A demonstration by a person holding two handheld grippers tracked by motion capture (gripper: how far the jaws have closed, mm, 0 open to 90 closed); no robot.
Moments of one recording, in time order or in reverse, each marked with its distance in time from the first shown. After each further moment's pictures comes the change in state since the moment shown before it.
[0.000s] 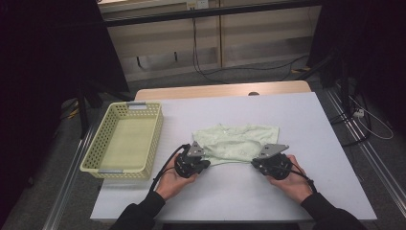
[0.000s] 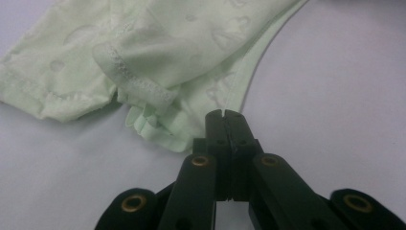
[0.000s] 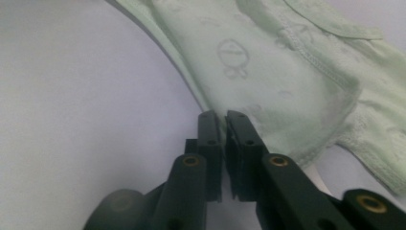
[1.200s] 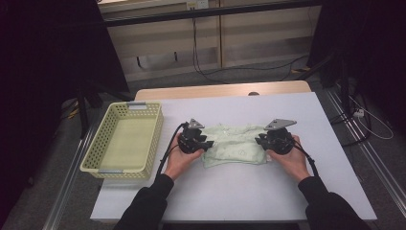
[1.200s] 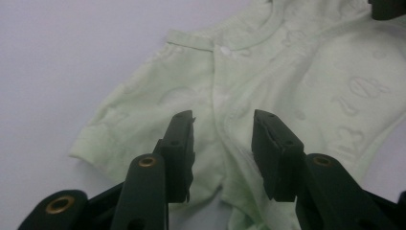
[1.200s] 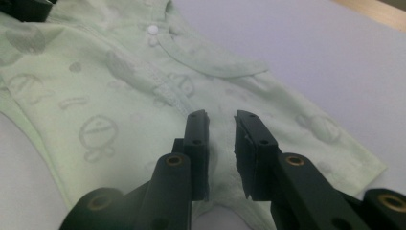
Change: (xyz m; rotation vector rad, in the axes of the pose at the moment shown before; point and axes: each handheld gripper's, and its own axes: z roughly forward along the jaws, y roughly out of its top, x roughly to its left) left arm 0.050 0.038 0.024 -0.050 0.084 -0.177; right arm -0.064 0.018 0.015 -0.069 -0.107 0.204
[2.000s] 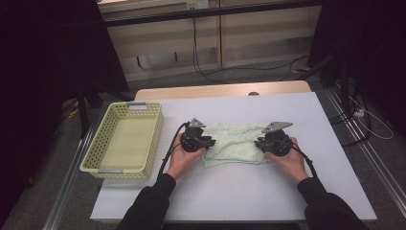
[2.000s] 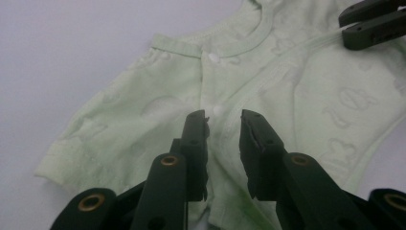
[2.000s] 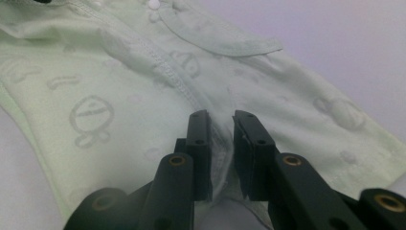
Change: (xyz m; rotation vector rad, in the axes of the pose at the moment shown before) left arm 0.005 0.001 0.014 -0.016 -0.049 -0.039; right arm 0.002 -0.007 0.011 0.042 0.016 -0.005
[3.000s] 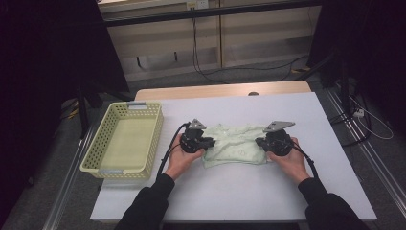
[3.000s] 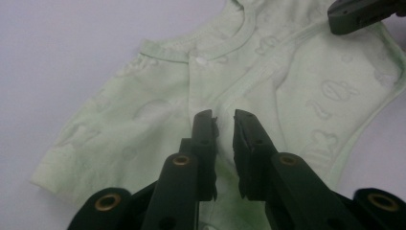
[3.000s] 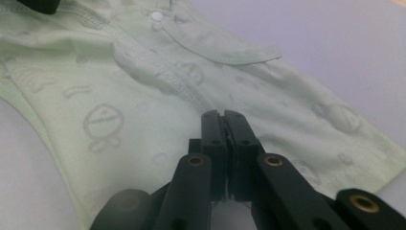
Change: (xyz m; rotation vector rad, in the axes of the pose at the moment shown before) left arm -0.003 0.000 -0.008 -0.003 -0.028 0.047; right arm 0.000 0.002 -0.007 -0.026 0.018 0.010
